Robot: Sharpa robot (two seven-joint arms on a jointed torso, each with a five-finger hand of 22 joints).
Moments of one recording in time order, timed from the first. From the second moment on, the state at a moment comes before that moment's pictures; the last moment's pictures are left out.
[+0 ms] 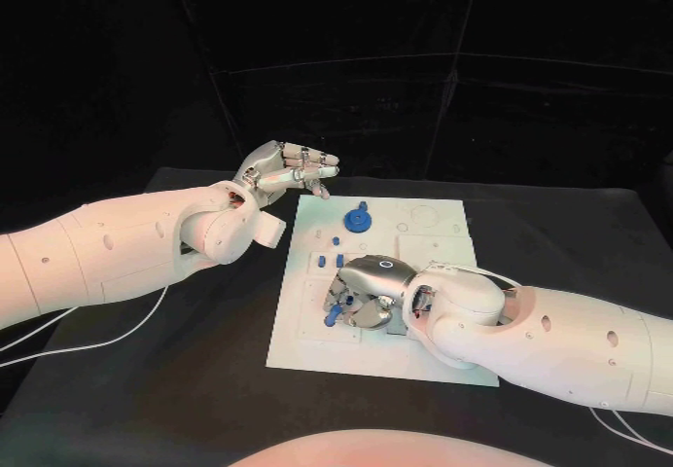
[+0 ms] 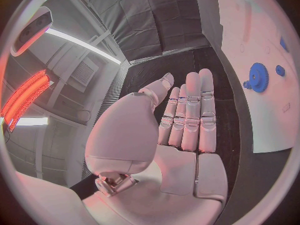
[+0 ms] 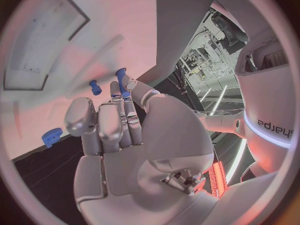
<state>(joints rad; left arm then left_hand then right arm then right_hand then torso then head) 1.27 -0.85 -0.11 1.43 -0.11 -0.20 0.44 1.33 -0.10 0.37 -0.07 0.05 1.05 0.19 0.11 0.08 1.07 0.12 0.22 0.07 1.15 0.03 0.73 0.48 0.17 1.09 0.13 0.54 0.50 1.13 -0.58 -0.12 1.66 -1.58 -0.19 -0.13 1.31 -0.01 0.46 -0.18 0.07 1.12 0.14 0.09 0.07 1.19 0.06 0.21 0.07 1.47 -0.01 1.26 0.95 0.10 1.27 0.10 1.35 1.06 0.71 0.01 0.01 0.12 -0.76</state>
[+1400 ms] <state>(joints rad) 1.27 -0.85 -0.11 1.42 -0.11 -0.19 0.44 1.33 -0.10 0.37 -0.07 0.05 1.05 0.19 0.11 0.08 1.07 0.12 0.22 0.07 1.15 0.03 0.73 0.48 0.17 1.09 0.13 0.53 0.50 1.11 -0.70 -0.12 1.76 -1.60 -0.33 -0.06 1.27 -0.10 0.19 -0.12 0.12 0.88 0.15 0.07 0.07 0.92 0.12 0.21 0.07 1.46 0.03 1.24 0.87 0.12 1.22 0.13 1.29 0.96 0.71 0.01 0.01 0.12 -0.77</state>
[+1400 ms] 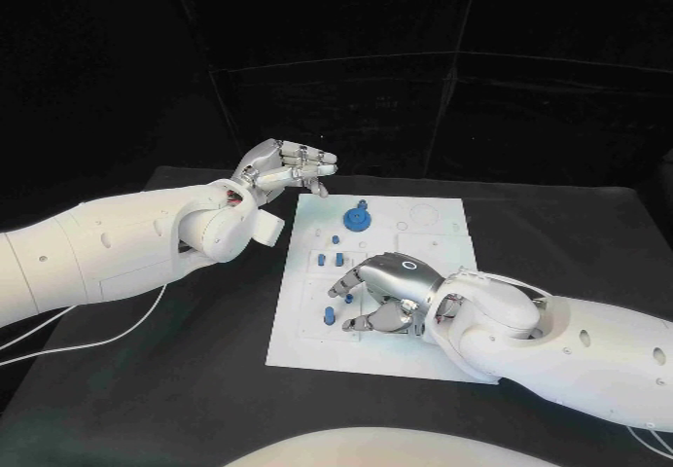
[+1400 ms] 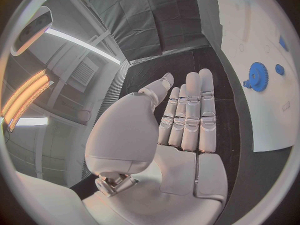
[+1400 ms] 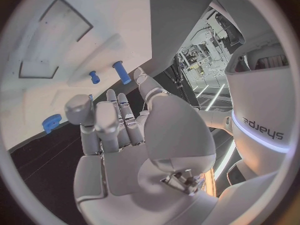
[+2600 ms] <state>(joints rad) 1.27 -0.85 -0.14 1.42 -0.11 -0.19 0.44 1.33 -0.10 0.36 -0.07 0.05 1.05 0.19 0.11 0.08 1.07 0.12 0.22 0.07 1.15 0.03 0.73 0.48 0.17 1.09 0.13 0.53 0.49 1.13 -1.10 -0.14 1.90 -1.20 -0.36 -0.37 1.15 -0.03 -0.12 0.10 0.34 0.91 0.12 0.37 0.14 1.43 0.03 1.38 1.28 1.46 -0.05 1.46 1.29 0.08 1.40 0.07 1.46 1.30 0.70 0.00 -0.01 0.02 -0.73</state>
